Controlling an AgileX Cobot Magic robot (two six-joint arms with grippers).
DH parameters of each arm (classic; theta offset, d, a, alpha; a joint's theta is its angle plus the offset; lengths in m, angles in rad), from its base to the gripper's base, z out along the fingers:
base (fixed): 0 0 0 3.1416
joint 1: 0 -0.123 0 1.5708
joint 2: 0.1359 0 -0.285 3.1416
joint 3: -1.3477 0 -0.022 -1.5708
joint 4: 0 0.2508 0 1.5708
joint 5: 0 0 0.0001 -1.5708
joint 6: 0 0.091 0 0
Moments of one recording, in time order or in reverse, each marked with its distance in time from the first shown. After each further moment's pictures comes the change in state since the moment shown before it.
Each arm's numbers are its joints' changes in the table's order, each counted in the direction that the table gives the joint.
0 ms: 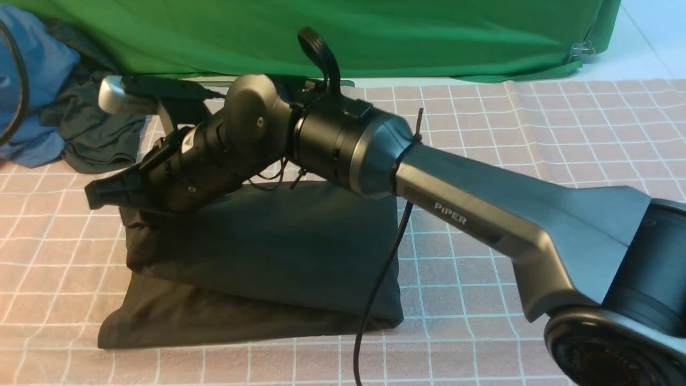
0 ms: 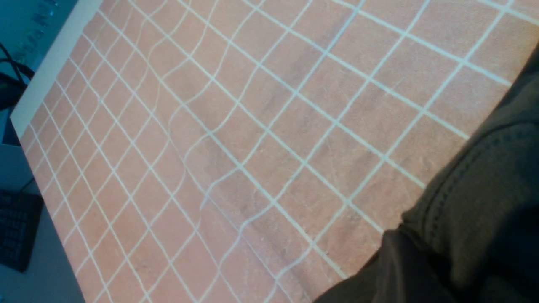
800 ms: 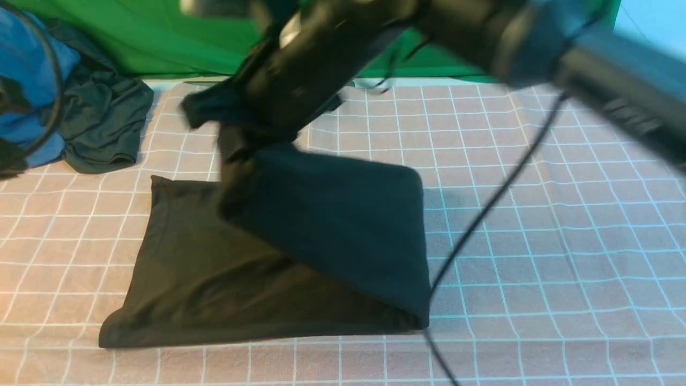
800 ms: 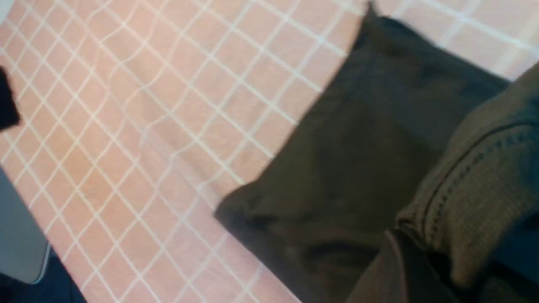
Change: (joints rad) right arm 0.113 -0.240 -0.077 -0.152 -0.301 0.007; left arm 0.050 0.024 0.000 -0.002 -0.001 0.006
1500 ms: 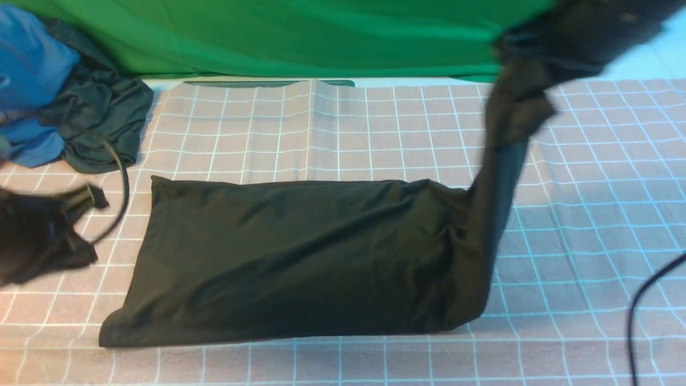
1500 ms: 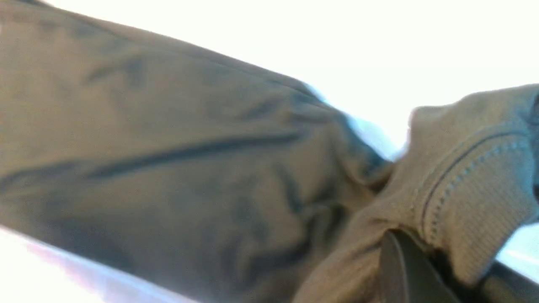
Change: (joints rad) right arm 0.343 -0.482 -0.437 -0.281 -0.141 0.006; left arm 0.042 0.145 -0.232 -0.063 0.147 0.006
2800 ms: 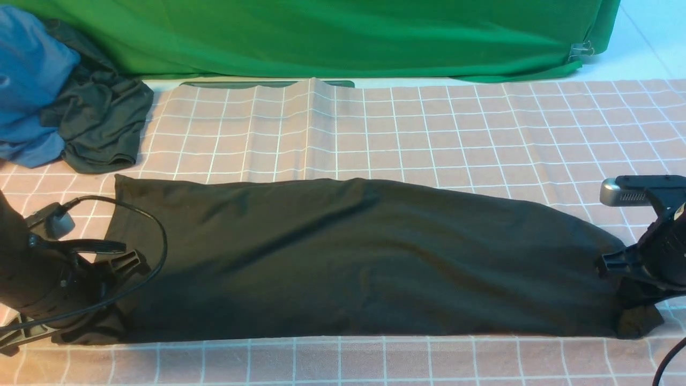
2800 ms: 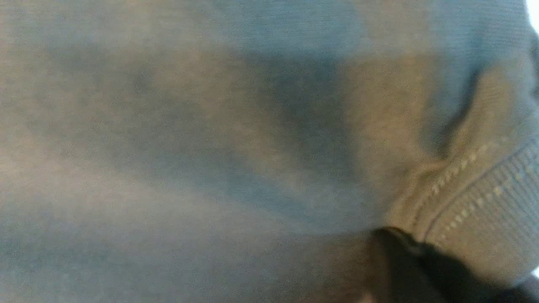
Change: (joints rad) right arm 0.460 0.075 -0.824 -0.040 0.447 -0.169; left arm 0.000 0.335 -0.137 -0.019 0.149 0.000
